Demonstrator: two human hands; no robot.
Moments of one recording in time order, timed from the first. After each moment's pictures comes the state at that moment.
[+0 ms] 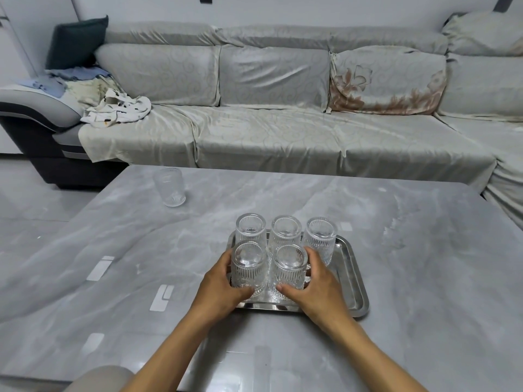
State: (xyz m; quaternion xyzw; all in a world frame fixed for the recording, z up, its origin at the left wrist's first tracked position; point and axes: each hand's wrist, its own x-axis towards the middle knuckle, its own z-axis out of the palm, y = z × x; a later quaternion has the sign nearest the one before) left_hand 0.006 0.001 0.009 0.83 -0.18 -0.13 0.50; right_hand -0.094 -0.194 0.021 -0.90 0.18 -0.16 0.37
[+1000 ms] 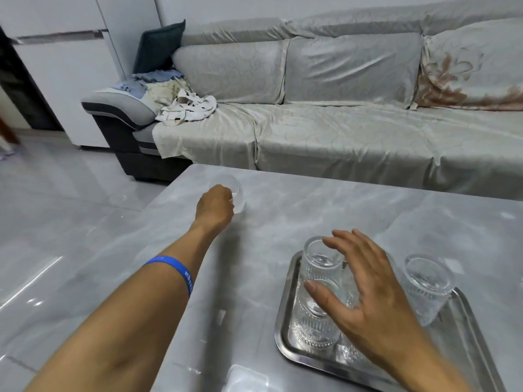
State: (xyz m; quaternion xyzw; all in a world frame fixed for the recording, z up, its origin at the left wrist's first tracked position) left_hand 0.245 0.053 0.060 0.97 -0.09 0.08 0.19; right_hand -0.026 -0.155 0.080 -0.93 -0.02 -0.21 0.30
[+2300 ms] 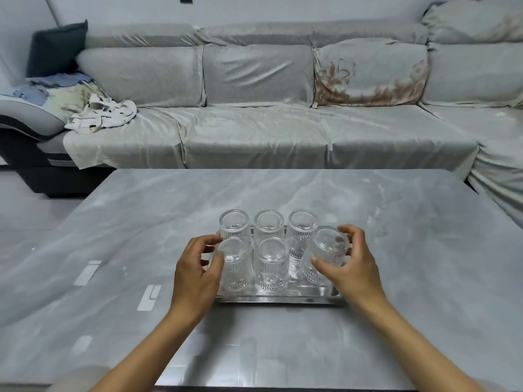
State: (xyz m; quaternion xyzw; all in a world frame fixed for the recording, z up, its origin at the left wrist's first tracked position) left_hand -0.017 -0.007 0.053 0.80 -0.17 0.07 0.57; right_hand -0.141 -0.253 0.057 -0.84 0.25 -0.25 0.42
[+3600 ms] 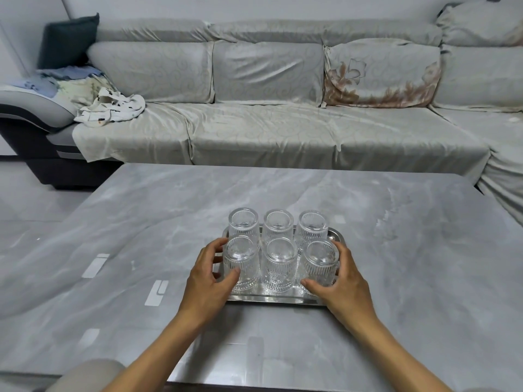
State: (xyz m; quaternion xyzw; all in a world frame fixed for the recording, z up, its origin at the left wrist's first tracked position) left_hand -0.015 0.006 0.029 0.81 -0.18 -0.02 0.56; right_hand -0.133 -0.237 0.014 -0.88 0.23 -0.21 0.35
